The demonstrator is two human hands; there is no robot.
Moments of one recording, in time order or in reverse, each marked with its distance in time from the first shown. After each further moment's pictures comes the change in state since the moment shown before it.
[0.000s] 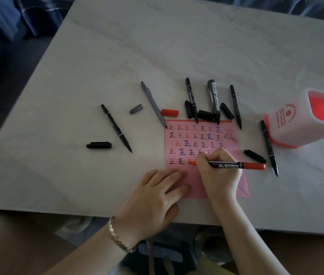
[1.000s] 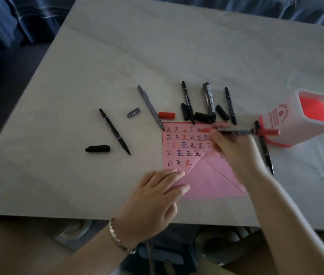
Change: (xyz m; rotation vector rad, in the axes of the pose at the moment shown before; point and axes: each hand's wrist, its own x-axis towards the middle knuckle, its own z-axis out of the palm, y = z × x) left_hand 0.000 0.003 -0.003 0.037 0.009 0.014; right_hand 0.057 -0.028 -0.032 0.306 -0.363 0.348
